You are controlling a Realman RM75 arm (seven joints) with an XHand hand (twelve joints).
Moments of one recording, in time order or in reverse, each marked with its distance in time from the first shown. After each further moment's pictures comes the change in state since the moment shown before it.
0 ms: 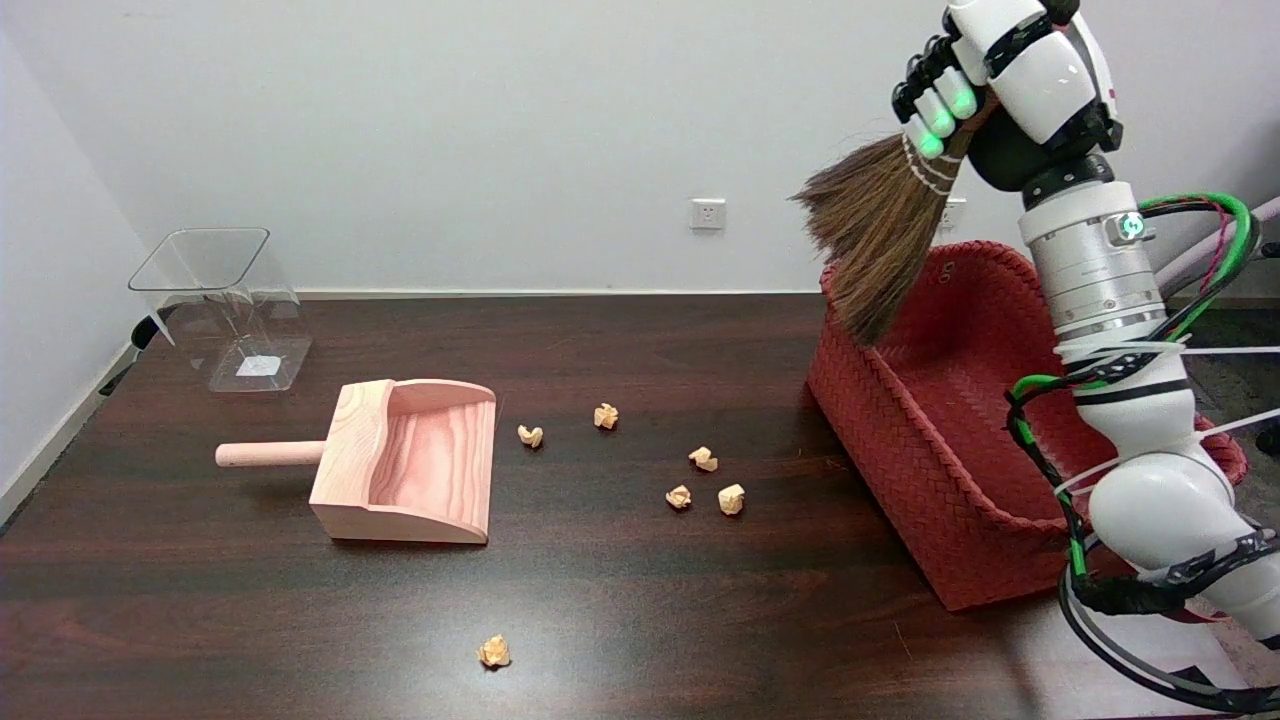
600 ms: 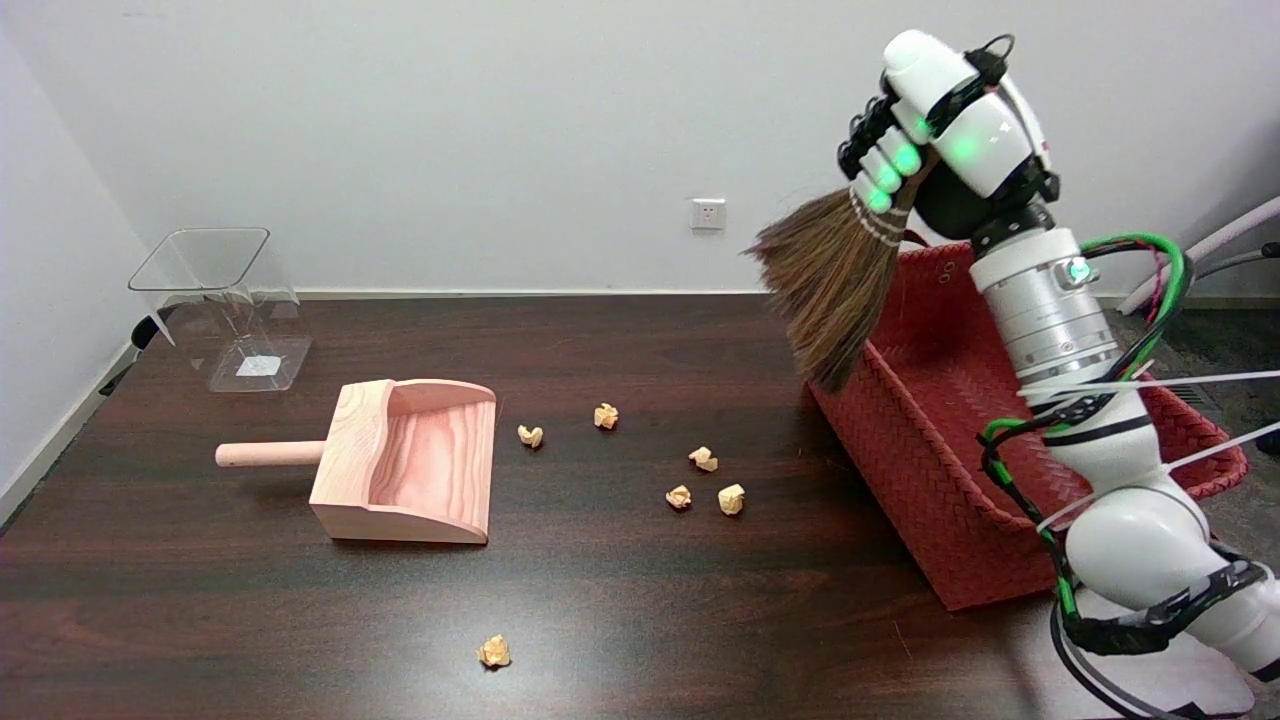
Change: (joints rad) arm -0.023 -0.006 -0.097 -0.007 -0.066 0.012 0.075
